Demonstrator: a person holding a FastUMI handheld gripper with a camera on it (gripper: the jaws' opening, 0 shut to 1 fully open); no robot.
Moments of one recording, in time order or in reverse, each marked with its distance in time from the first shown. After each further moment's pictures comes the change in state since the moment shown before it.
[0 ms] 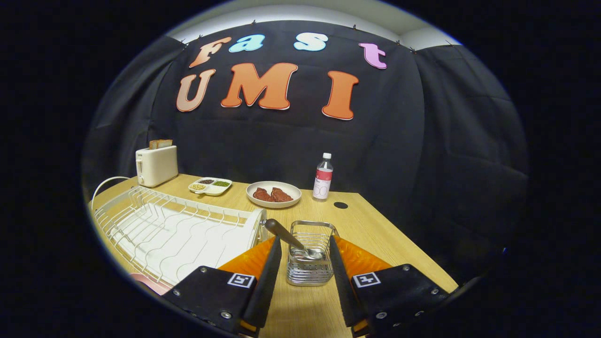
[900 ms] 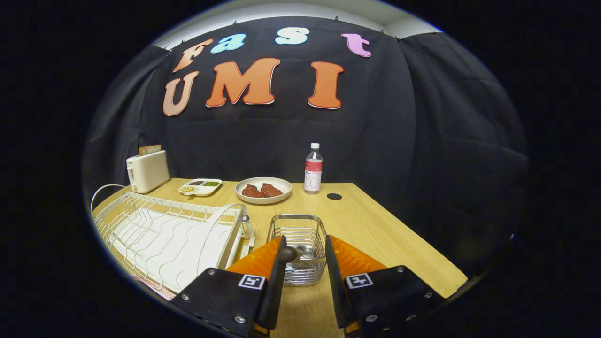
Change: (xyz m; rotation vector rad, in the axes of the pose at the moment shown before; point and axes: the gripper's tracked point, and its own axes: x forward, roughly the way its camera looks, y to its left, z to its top) arm 0.013 -0.034 -0.019 0.106 0.037 -0.037
